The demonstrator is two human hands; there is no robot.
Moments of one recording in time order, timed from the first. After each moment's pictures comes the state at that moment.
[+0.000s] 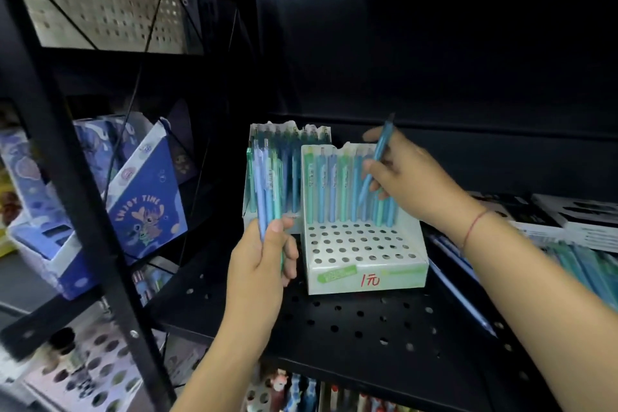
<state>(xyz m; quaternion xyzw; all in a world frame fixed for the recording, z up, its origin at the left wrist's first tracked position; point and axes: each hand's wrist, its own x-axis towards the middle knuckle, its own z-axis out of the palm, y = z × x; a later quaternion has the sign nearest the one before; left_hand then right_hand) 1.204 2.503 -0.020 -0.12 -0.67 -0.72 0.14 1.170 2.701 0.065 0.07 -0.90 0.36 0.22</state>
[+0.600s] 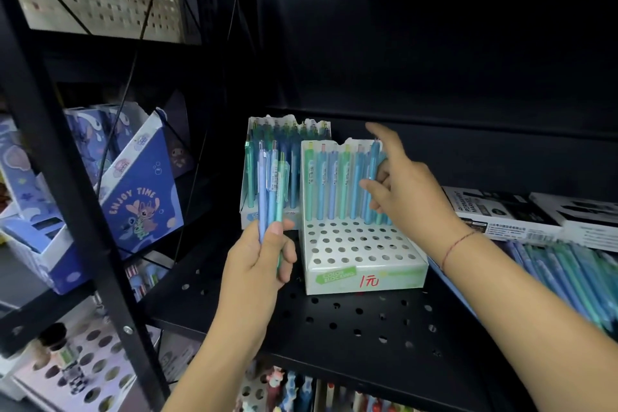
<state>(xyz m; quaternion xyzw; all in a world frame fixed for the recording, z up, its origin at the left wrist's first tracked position) 1.201 2.497 -0.030 -0.13 -0.66 -0.73 0.11 1.173 2.695 0.037 0.06 -0.92 0.29 0.27</state>
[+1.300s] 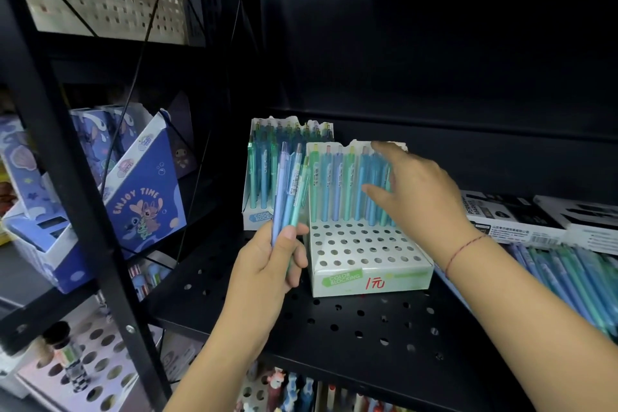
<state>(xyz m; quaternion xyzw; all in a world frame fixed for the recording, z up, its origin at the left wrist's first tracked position) 1.204 2.499 -0.029 -0.16 -0.67 -0.72 0.07 1.183 2.693 0.044 0.00 -0.94 0.12 0.31</state>
